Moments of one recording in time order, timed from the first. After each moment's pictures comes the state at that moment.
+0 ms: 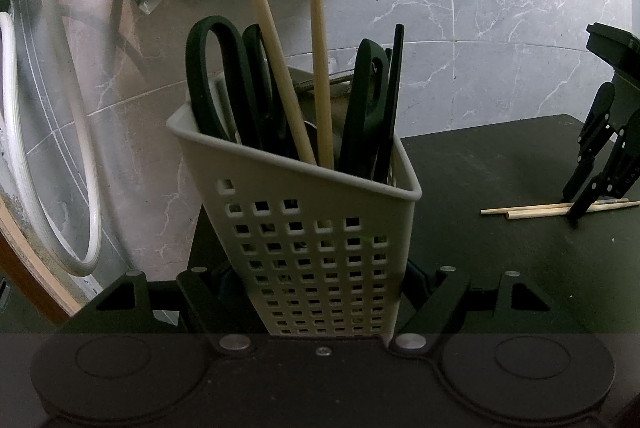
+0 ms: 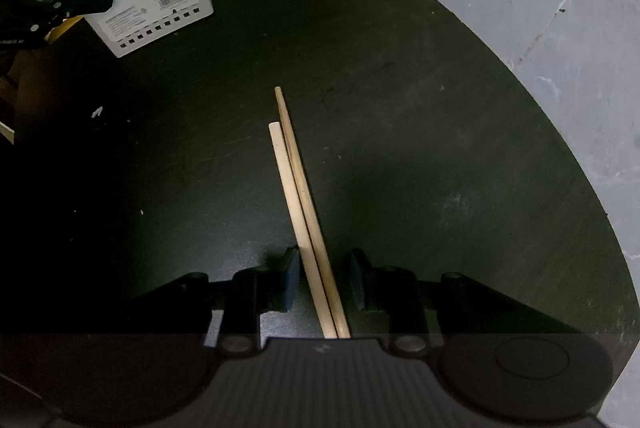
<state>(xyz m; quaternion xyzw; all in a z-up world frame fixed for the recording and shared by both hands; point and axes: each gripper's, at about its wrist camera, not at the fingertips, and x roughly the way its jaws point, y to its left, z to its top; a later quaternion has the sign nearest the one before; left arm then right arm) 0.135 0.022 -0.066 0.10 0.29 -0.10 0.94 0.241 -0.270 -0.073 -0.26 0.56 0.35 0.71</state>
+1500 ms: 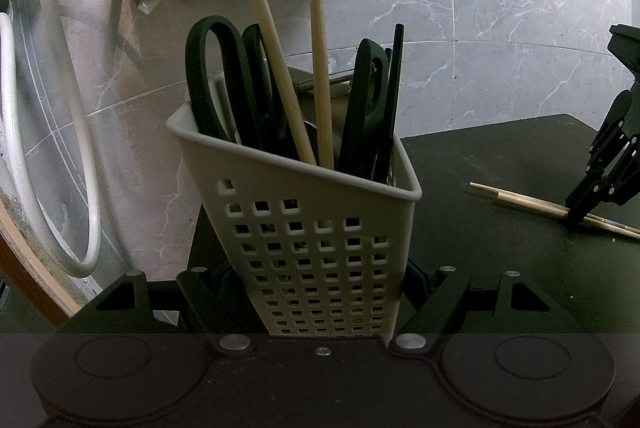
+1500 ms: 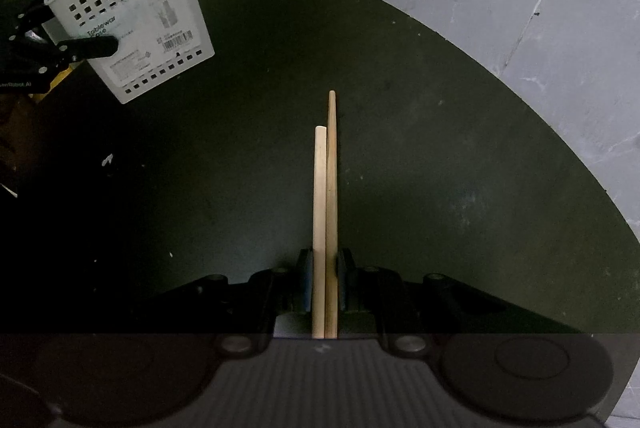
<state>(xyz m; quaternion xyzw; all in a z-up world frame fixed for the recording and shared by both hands) 0.135 0.022 -0.066 0.10 0.30 -0.10 0.94 0.211 -0.270 -0.073 -0.19 0.53 0.32 0.76</state>
